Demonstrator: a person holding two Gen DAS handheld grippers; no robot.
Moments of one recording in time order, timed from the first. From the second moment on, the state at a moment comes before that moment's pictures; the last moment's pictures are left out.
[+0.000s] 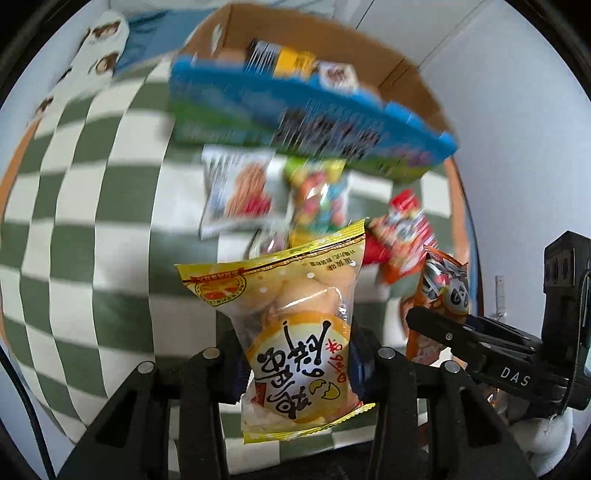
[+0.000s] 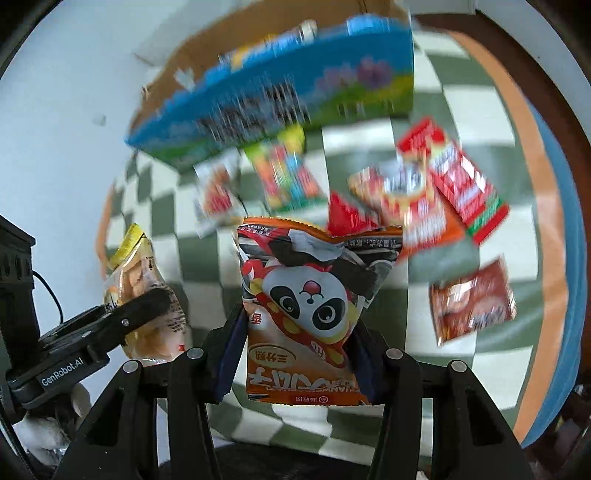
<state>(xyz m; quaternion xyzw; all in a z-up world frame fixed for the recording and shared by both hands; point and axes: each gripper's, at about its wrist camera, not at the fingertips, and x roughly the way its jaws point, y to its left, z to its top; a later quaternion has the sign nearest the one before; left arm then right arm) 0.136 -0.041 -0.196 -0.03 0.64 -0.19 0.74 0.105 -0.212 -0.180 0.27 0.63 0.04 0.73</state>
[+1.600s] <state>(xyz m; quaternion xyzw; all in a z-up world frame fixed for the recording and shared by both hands) 0.466 -0.076 -0.200 0.09 0.62 -0.11 0.77 0.435 -0.278 -0.221 0.16 0.64 -0.04 0.75</state>
